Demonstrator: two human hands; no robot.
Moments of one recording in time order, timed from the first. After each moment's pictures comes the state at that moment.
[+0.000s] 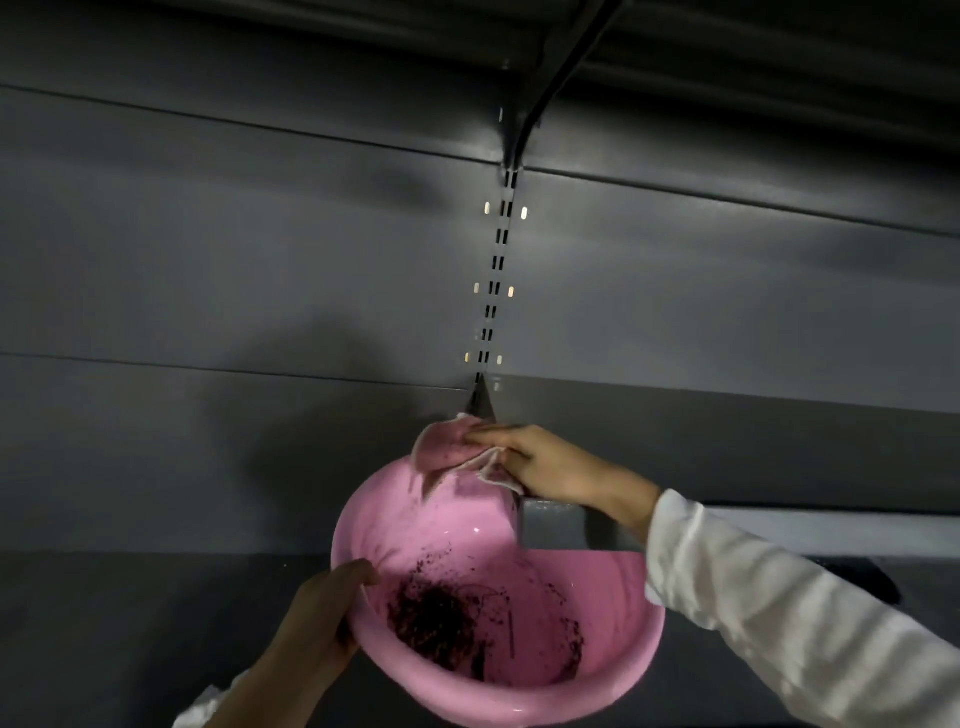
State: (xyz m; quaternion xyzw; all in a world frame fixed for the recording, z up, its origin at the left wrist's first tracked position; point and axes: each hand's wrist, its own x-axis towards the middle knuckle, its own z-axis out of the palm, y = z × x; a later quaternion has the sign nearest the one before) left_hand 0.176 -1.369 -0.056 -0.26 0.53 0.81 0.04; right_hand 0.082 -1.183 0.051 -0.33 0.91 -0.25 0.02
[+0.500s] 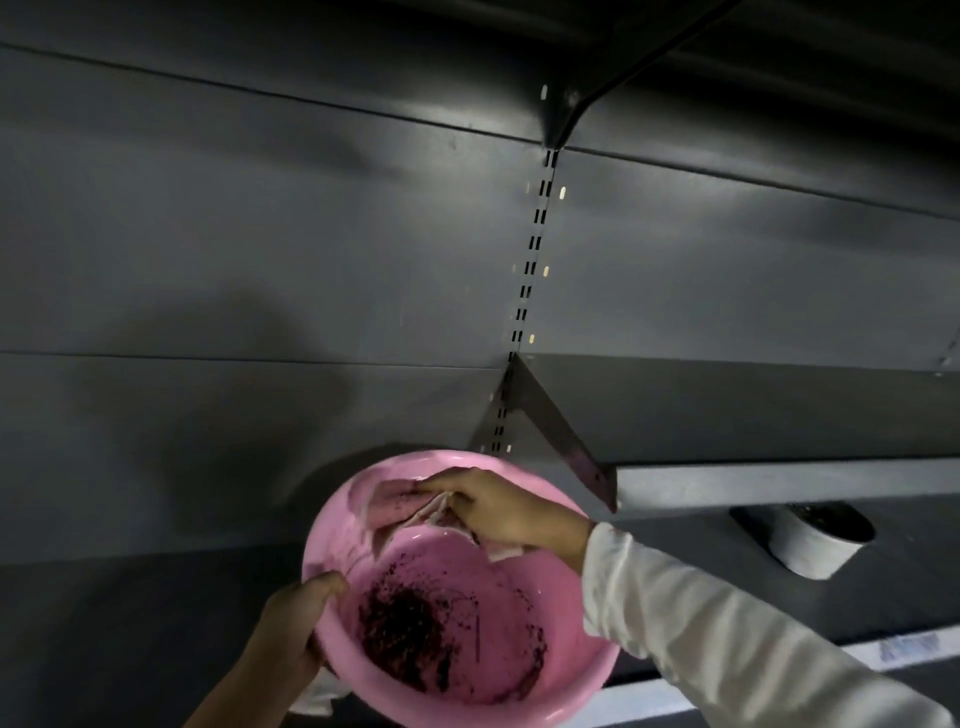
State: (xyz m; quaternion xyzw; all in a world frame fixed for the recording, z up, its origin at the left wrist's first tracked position) left_hand 0.182 -1.478 -0.090 -0.29 0.57 0.77 0.07; right_hand 0.118 -1.300 -0.008 -0.30 0.90 -0.29 0.08
